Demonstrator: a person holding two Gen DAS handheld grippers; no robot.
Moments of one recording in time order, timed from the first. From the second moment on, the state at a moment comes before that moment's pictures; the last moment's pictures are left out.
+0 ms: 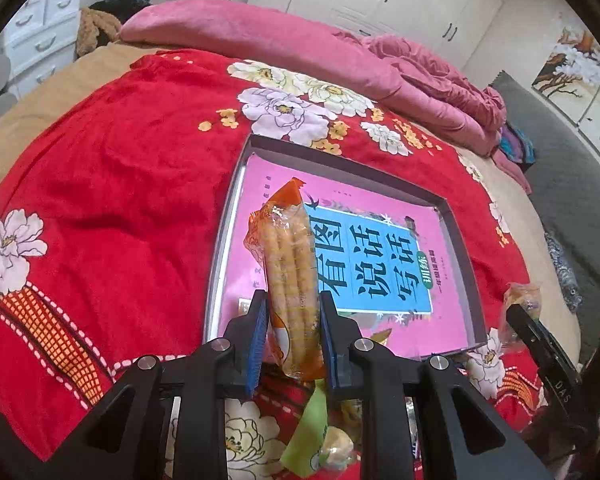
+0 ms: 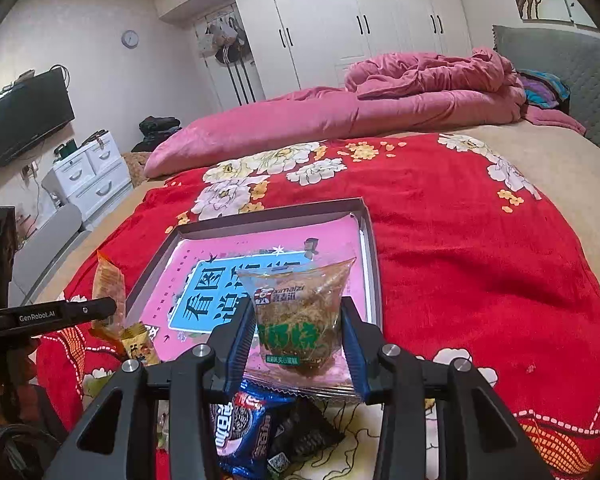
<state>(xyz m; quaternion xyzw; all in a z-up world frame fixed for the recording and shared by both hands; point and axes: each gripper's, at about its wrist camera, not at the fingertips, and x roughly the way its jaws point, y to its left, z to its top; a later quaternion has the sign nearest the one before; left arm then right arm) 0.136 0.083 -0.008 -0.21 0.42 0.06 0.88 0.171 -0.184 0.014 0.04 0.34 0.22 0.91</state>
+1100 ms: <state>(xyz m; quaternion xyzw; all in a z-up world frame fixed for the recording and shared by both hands) 0.183 0.073 -0.032 -0.19 0.44 0.07 0.88 0.205 -0.174 -0.017 0.02 0.38 0.21 0.90</state>
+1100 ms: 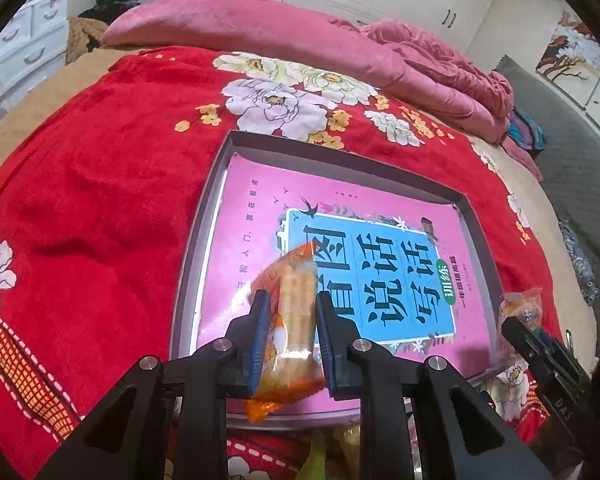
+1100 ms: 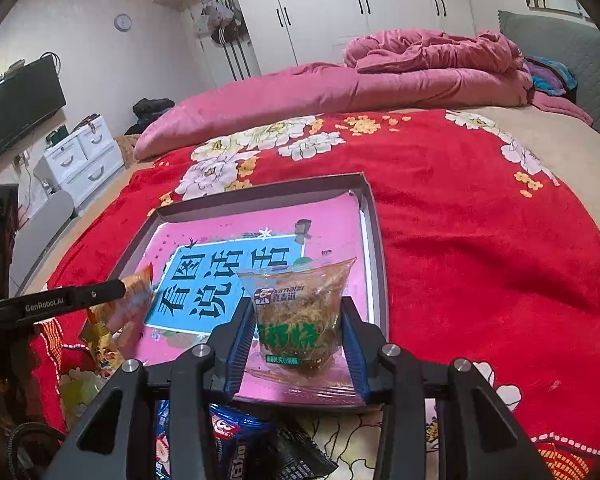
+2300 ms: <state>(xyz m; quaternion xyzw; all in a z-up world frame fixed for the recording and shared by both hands) 0.165 0.076 -0.037 -0.22 0.45 0.04 0.86 0.199 -0.179 -0.039 0.03 0.42 0.21 0.88</state>
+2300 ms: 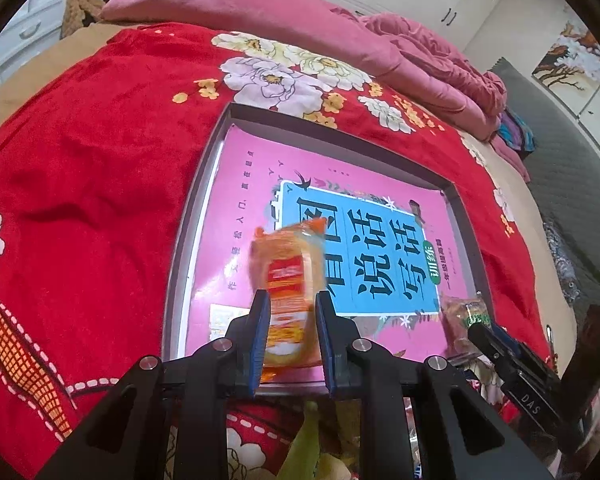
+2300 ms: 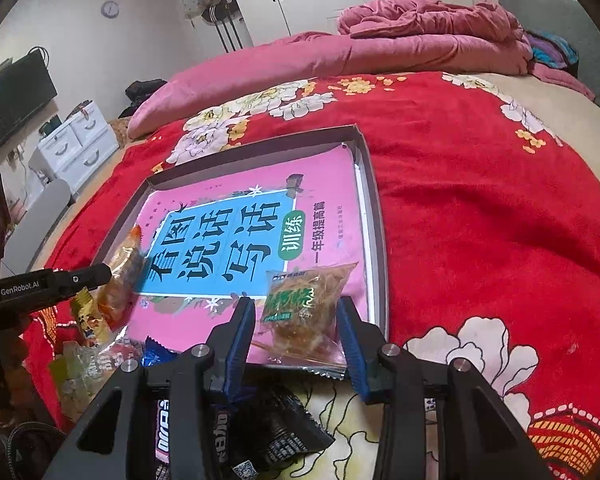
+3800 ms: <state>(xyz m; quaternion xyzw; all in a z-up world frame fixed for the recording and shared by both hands) 0.130 0.075 -0.005 -0.23 0.43 0.02 0.87 0.163 -0.186 0.006 0.01 0.32 0.22 0.92</state>
